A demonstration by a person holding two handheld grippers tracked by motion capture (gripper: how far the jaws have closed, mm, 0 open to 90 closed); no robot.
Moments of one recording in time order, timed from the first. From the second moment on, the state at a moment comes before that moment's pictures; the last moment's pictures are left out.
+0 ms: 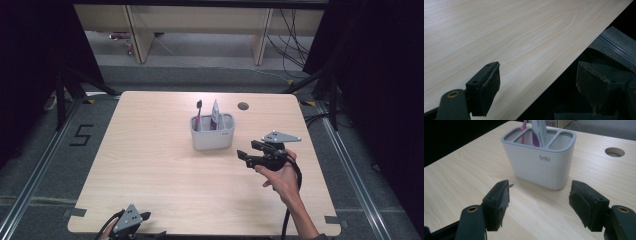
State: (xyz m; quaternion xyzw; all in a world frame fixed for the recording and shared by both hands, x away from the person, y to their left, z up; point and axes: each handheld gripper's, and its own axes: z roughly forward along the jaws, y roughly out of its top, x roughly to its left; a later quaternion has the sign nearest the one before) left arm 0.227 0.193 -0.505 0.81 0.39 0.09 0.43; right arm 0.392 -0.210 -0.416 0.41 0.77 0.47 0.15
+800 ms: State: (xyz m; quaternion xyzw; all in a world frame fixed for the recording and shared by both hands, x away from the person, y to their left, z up) left arm 0.228 0.196 -0.504 0.81 0.39 0.09 0.43; right arm 0.356 -0.219 -0.445 0.42 0.77 0.46 0.12
